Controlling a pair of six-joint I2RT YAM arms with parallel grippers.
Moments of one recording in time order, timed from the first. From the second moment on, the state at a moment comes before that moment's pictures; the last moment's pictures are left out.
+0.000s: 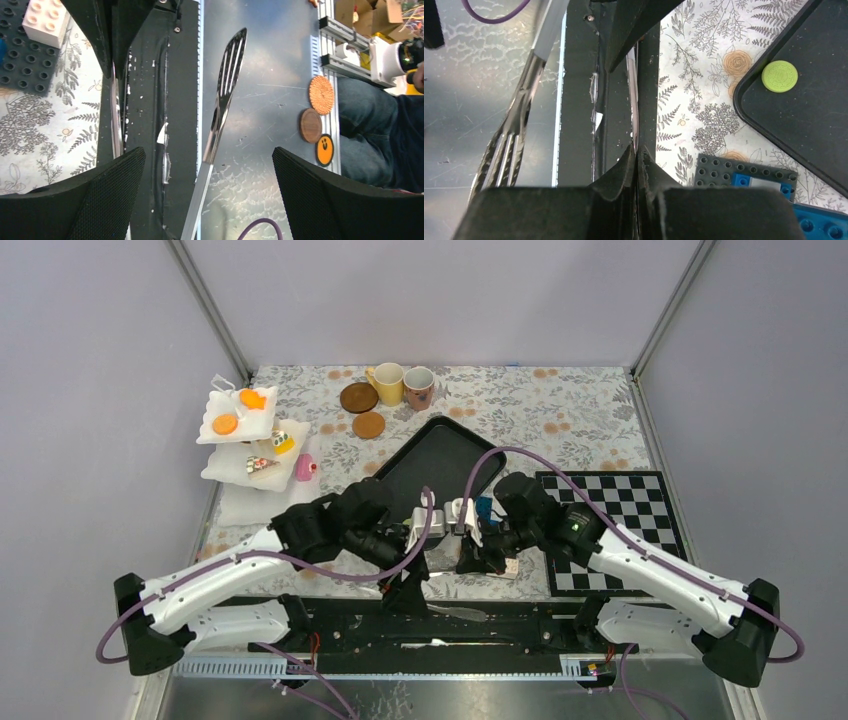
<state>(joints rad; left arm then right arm) -1.02 1.02 0.97 -0.66 0.78 -0.11 0.94 1.03 0.90 -0.61 -0.63 -0.31</state>
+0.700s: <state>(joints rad) -1.05 0.84 0.97 -0.66 0.44 -0.13 0.90 1.14 0.97 -0.62 -0.79 -0.50</state>
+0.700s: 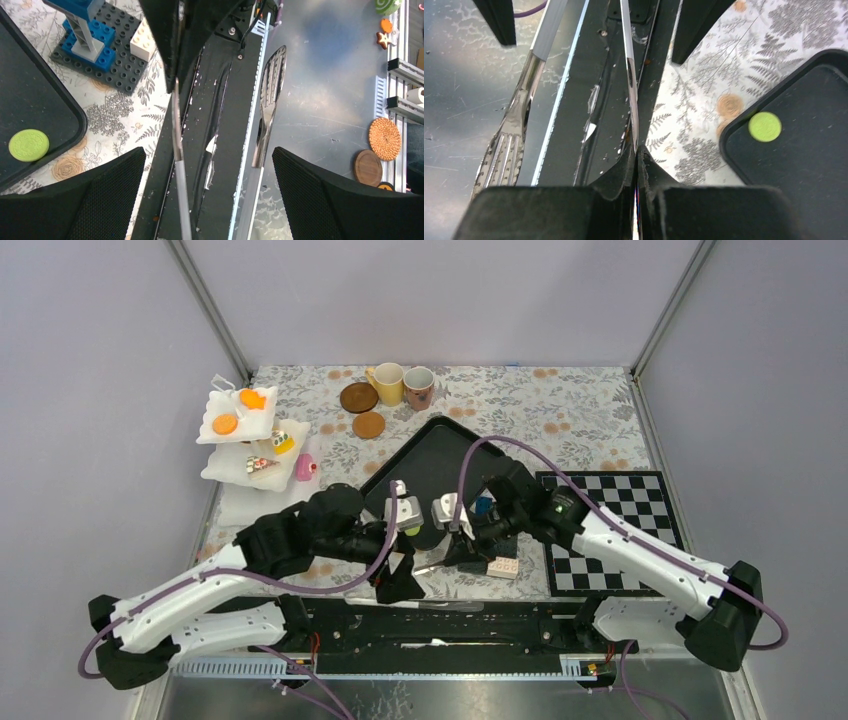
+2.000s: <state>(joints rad) -1.05 0.91 0.94 -0.68 0.30 -0.08 0.73 1.40 1.17 -0.77 -1.01 -0.69</state>
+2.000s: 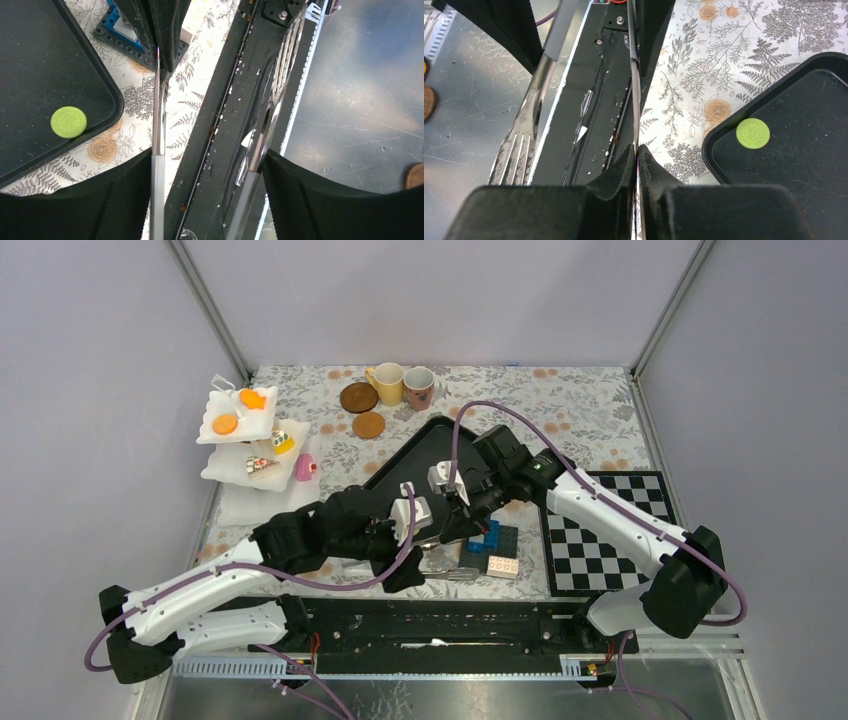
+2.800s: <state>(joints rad) -1.05 0.97 0.88 -0.62 -0.08 -0.07 0.68 1.46 1.18 -0.56 -0.92 -0.67</state>
